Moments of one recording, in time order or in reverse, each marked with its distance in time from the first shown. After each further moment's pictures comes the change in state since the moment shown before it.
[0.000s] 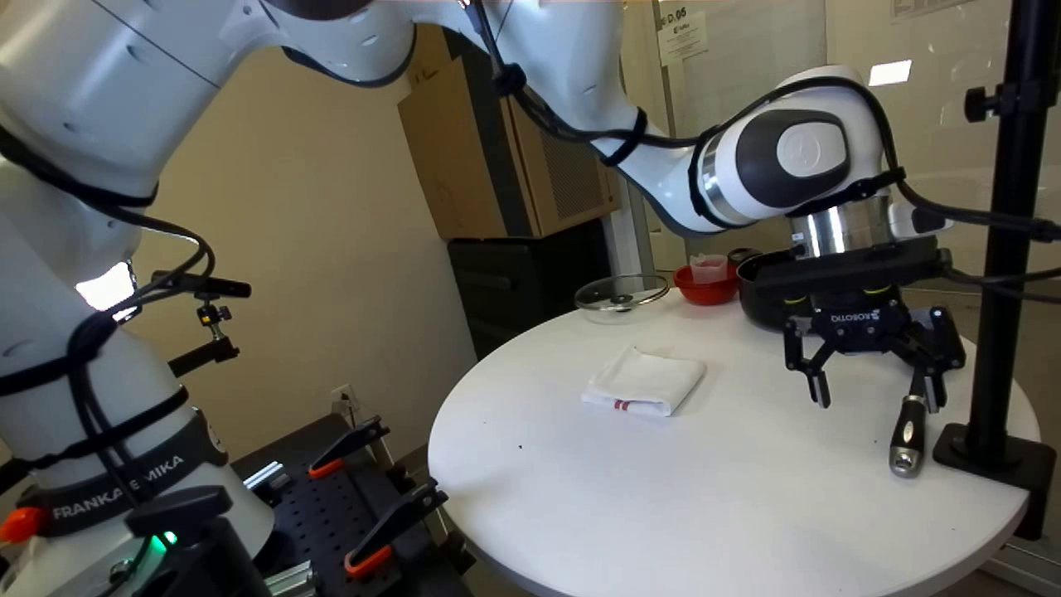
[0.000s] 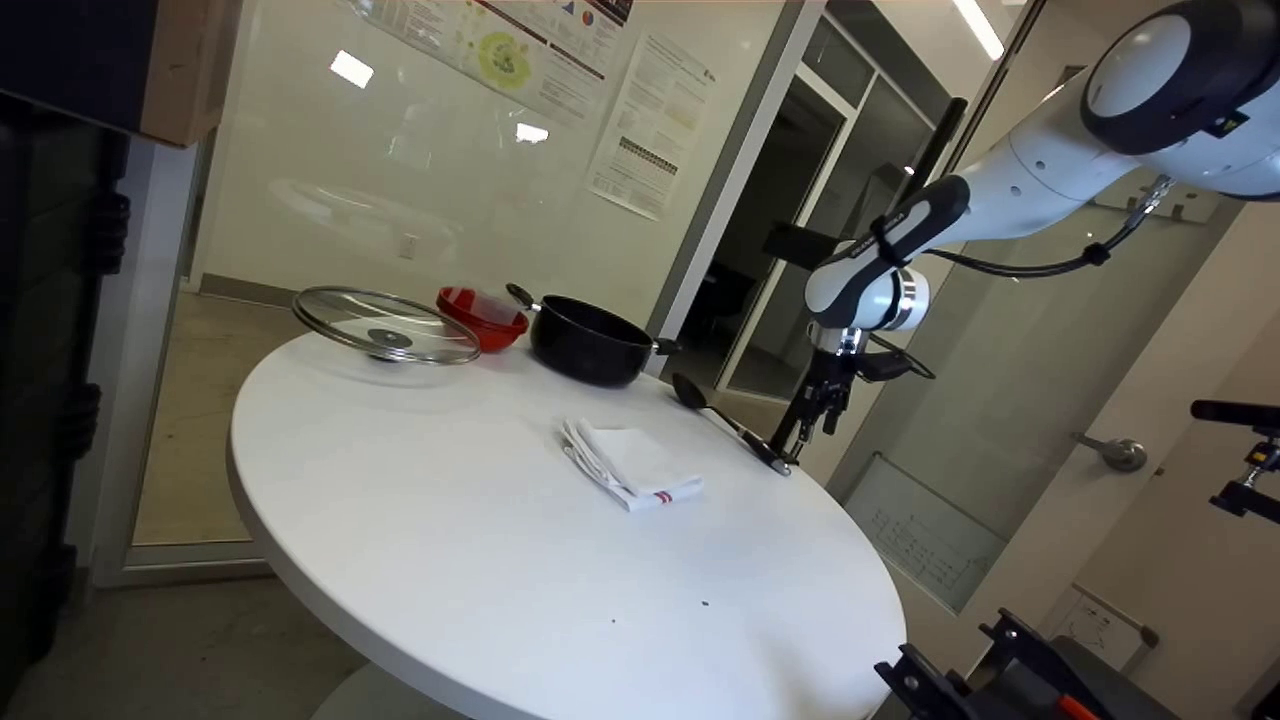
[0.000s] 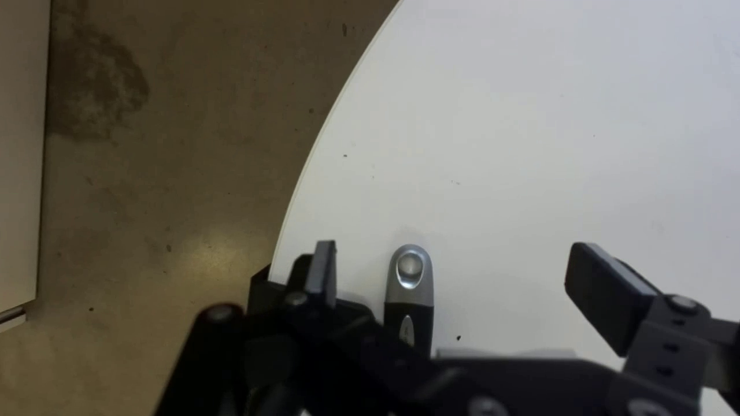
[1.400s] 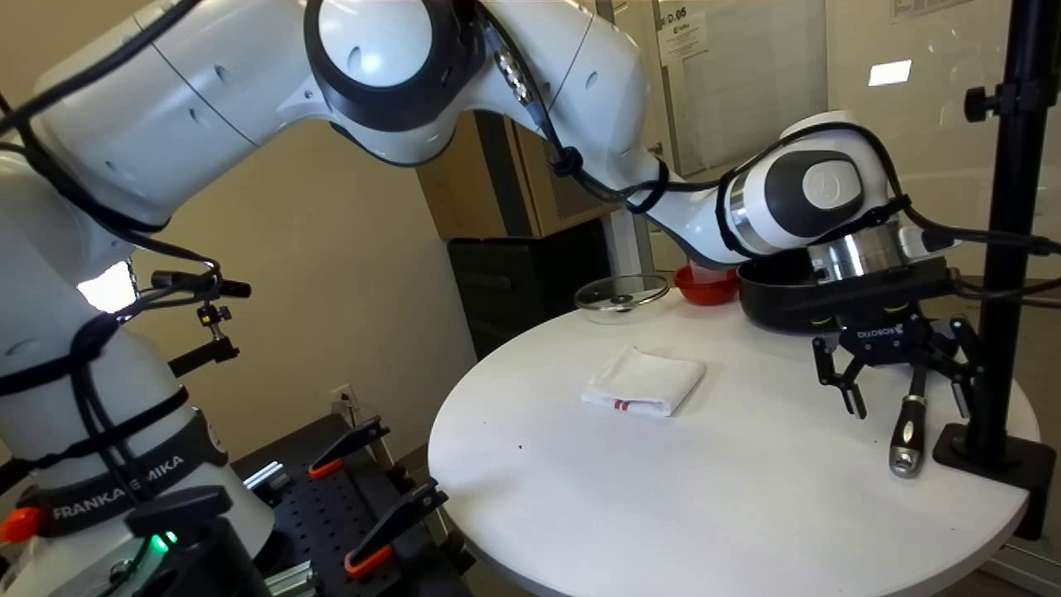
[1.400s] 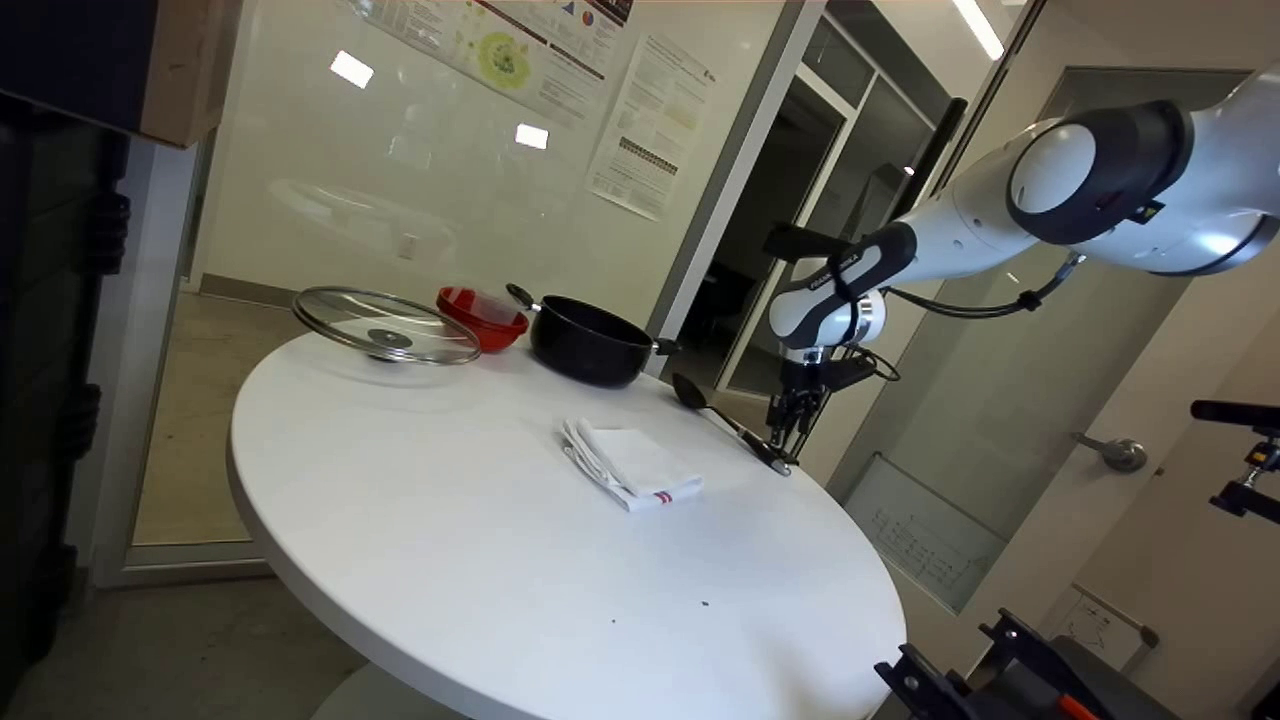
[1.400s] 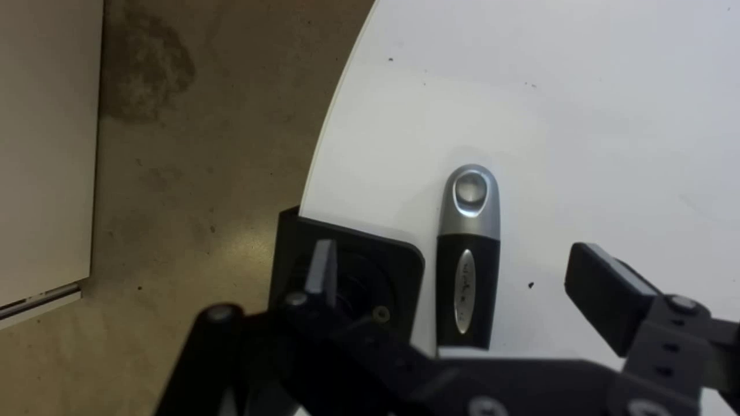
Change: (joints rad) arm 0.022 0.247 -0.017 0.345 -0.052 -0.057 0.094
